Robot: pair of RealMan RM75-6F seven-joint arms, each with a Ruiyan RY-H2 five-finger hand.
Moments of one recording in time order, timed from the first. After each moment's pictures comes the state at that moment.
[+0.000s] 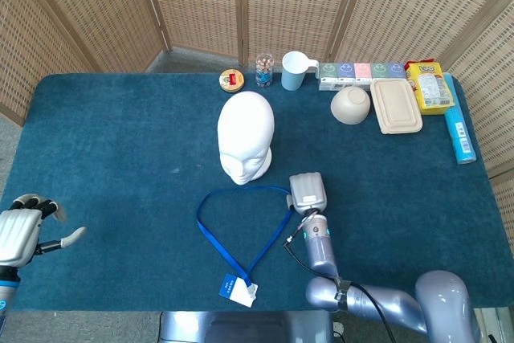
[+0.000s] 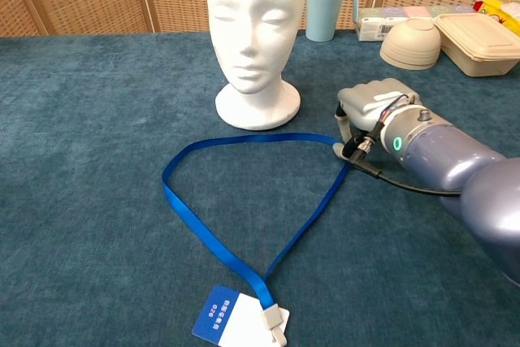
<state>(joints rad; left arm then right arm) -0.13 -1.09 -0.04 -1.72 1.45 1.40 0.11 0.84 -1.92 0.29 -1.33 -0.61 1.20 -1.06</state>
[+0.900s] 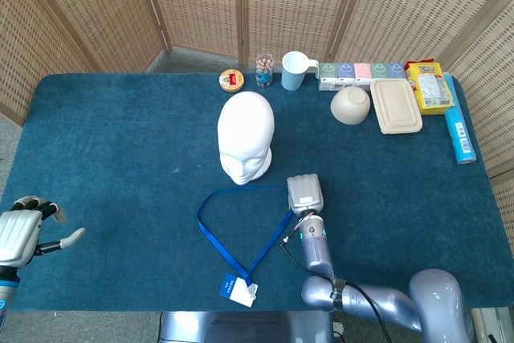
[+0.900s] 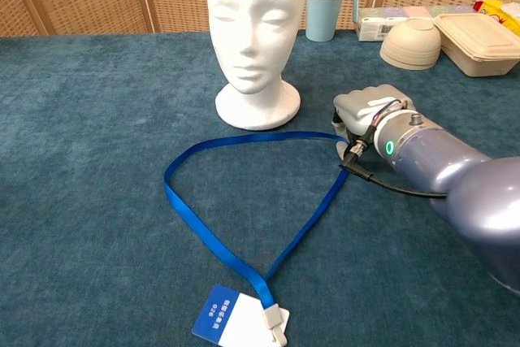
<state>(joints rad) -0.14 -1.09 -0.03 -1.70 1.44 1.37 0.11 0.86 -1.94 0.29 -1.32 -0.56 1.20 -1.07</state>
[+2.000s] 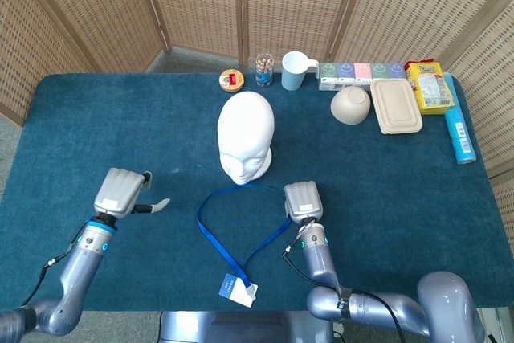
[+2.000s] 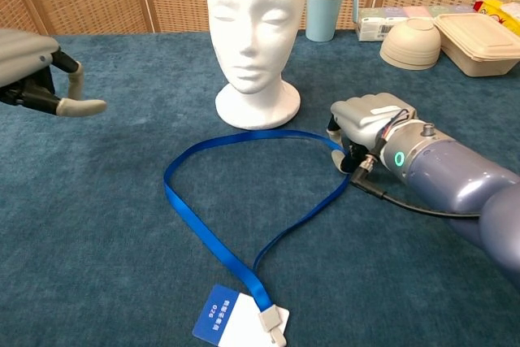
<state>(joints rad) -0.50 -1.42 -0.18 -1.64 1.17 1.10 0.65 0.82 -1.91 0.25 -1.41 -0.62 1.21 -1.00</state>
